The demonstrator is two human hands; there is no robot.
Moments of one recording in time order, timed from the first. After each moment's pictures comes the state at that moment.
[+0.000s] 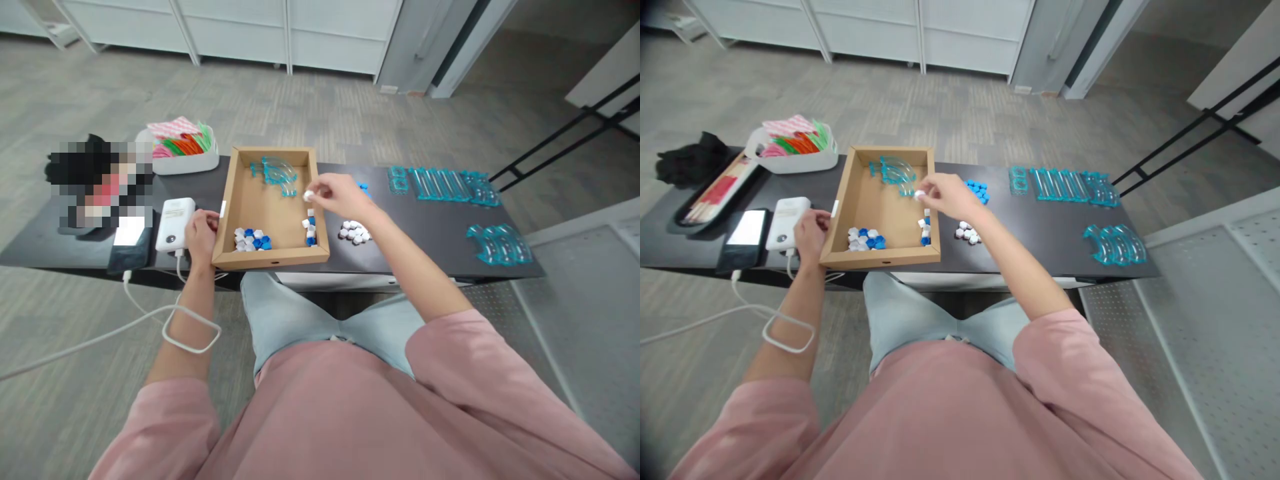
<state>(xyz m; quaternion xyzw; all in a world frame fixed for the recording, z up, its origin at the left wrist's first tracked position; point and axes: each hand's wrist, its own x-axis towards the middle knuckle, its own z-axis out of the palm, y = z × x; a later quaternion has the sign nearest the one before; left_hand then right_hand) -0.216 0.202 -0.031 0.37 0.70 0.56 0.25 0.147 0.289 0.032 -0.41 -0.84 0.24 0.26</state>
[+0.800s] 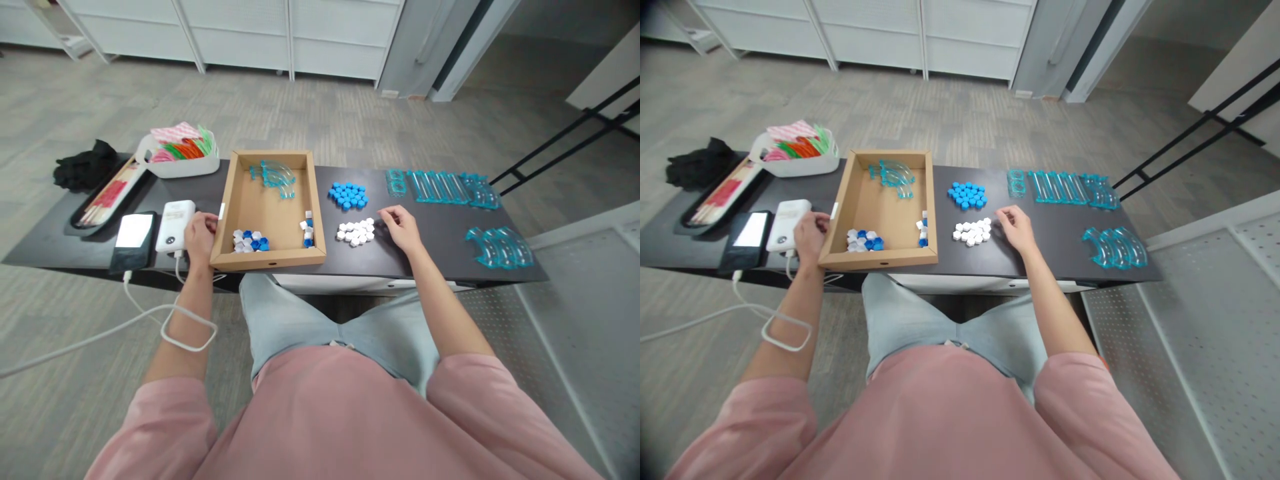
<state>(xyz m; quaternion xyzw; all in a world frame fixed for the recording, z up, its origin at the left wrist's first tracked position) -0.211 0.202 -0.024 0.35 0.71 0.56 0.25 0.313 0.236 -0.055 -0.63 -0.63 0.22 0.40</state>
